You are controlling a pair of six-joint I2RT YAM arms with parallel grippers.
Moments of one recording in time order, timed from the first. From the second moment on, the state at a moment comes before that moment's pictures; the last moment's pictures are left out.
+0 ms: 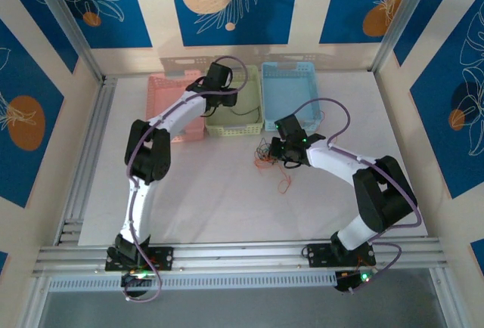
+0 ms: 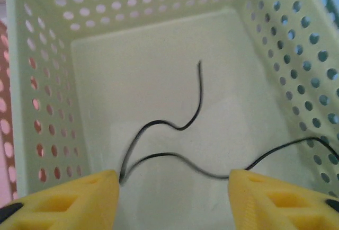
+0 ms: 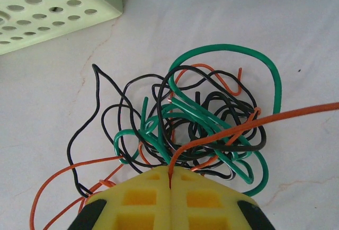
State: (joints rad) left arm -0.47 2.24 1.94 -0.51 -0.13 -0.23; right arm 0.50 1.56 0.91 -0.37 0.03 0.66
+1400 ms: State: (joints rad) left arm -0.49 1.54 0.57 0.59 0.57 -0.61; right arm 0.57 1.45 0.80 0.03 -0.33 0.58
